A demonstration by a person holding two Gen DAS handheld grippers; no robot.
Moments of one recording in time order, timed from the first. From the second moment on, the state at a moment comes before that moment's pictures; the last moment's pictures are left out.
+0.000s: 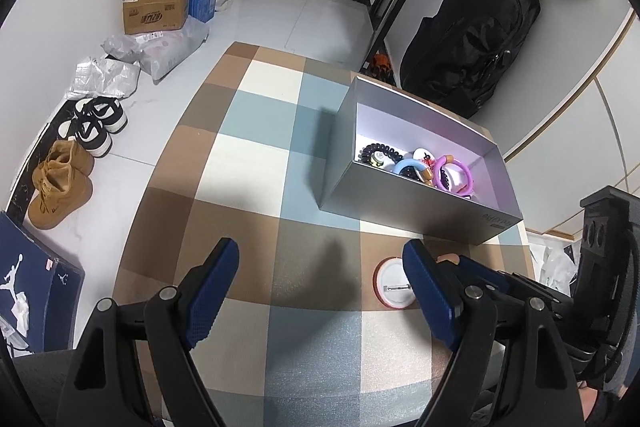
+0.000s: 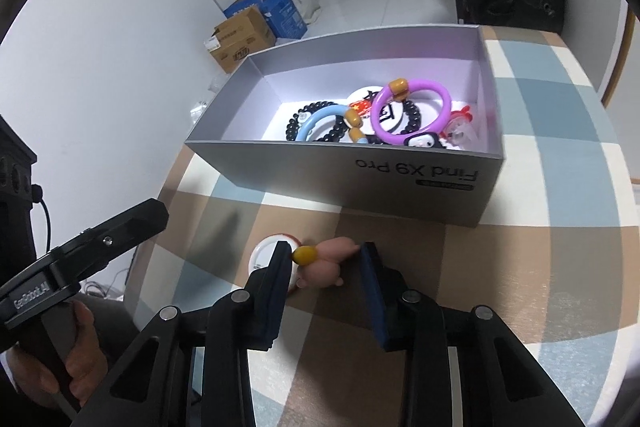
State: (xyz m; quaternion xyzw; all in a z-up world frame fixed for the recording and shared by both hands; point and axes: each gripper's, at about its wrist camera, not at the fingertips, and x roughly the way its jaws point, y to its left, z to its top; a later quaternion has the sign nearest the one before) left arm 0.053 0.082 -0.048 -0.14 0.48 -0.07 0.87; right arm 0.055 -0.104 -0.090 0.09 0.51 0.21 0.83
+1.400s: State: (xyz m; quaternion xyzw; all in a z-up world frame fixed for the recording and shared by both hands) left arm 0.041 -0.002 -0.073 0.03 0.51 -0.10 0.85; right arm 0.041 -0.177 -0.062 0.16 0.47 0.19 0.85
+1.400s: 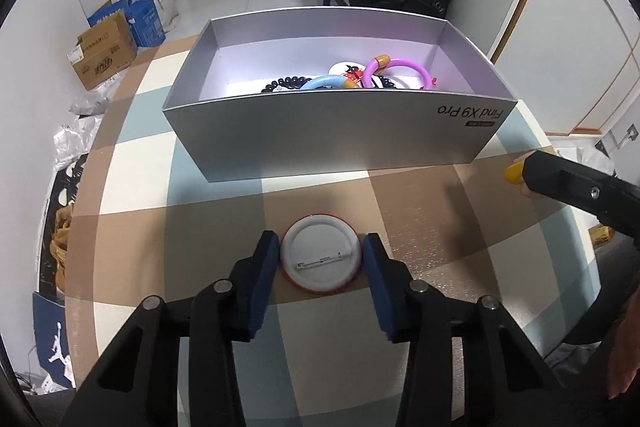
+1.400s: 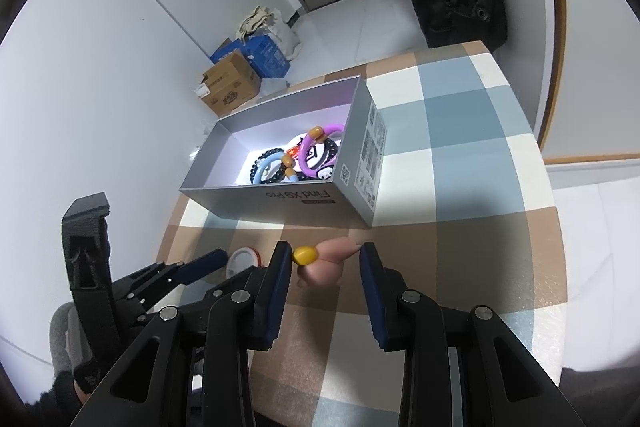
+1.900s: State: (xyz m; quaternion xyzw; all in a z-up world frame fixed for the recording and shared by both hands) left arm 0.049 0.002 -0.073 0.01 0.51 -0.11 0.85; right arm 0.038 -0.185 -0.055 0.17 0.46 0.18 0.85
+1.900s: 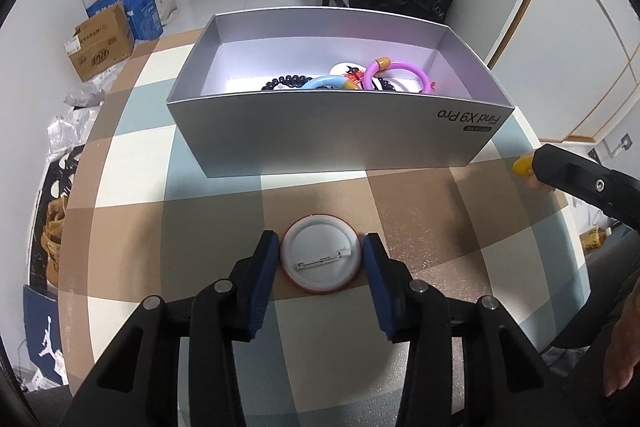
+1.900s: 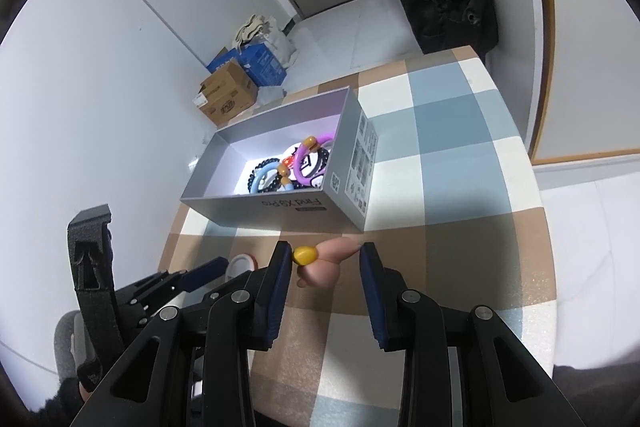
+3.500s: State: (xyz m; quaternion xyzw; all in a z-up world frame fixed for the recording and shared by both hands) left arm 0.121 0.021 -0.017 -0.13 0.45 -0.13 0.88; right arm 0.116 -0.151 -0.022 0.19 0.44 0.22 0.85
